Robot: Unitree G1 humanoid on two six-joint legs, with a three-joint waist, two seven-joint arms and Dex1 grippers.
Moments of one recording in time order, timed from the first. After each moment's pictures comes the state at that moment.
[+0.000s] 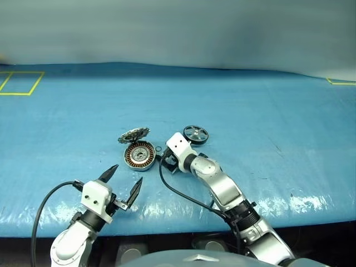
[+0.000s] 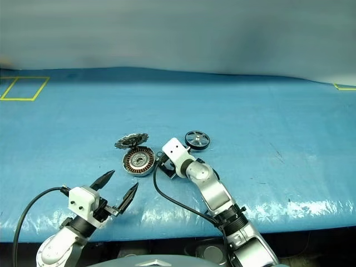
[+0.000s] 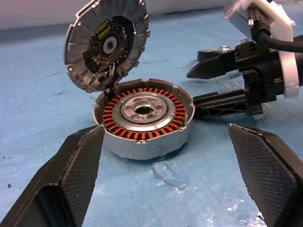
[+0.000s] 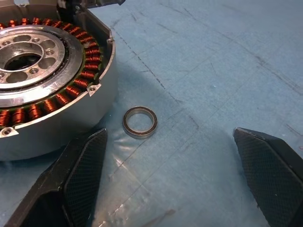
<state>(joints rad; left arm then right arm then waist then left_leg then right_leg) 0.57 0.18 0.09 -0.50 -0.12 -0.06 -0.55 -0.34 -0.08 0.42 0.05 -0.07 0.48 0.34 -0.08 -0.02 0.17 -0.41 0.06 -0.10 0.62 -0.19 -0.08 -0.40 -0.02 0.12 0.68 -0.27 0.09</state>
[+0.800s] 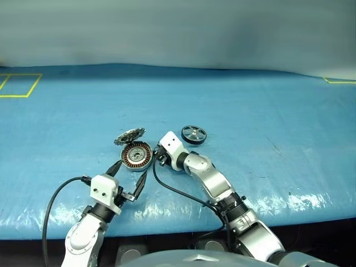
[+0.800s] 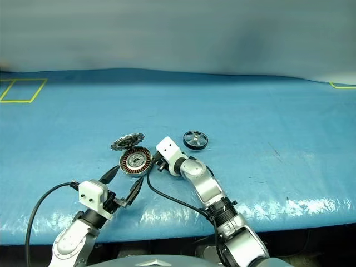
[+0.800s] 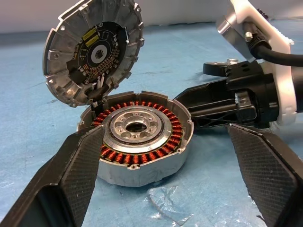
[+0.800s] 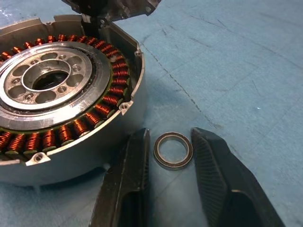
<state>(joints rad) 0.50 0.18 -0.02 -0.44 -0.13 -0.05 -0.43 -0.41 -0.02 0.41 0.25 -0.06 0.36 0.43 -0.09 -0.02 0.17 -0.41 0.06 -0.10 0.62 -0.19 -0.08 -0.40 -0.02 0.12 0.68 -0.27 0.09</state>
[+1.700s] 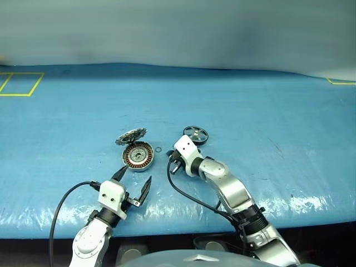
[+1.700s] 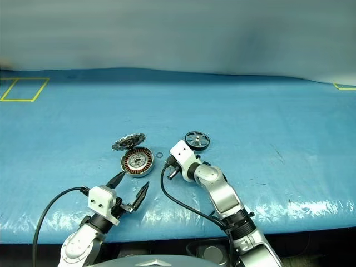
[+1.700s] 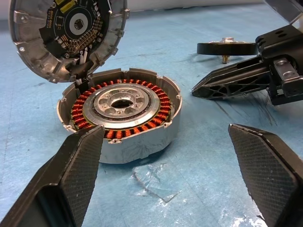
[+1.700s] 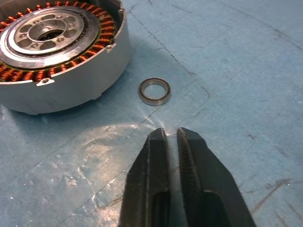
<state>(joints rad) 0.52 0.20 -0.08 -0.35 -0.08 -0.14 -0.38 -0.26 -0.14 0.39 -0.05 -0.02 0.54 0.50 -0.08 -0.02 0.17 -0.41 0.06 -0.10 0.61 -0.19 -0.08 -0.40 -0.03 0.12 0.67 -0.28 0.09</state>
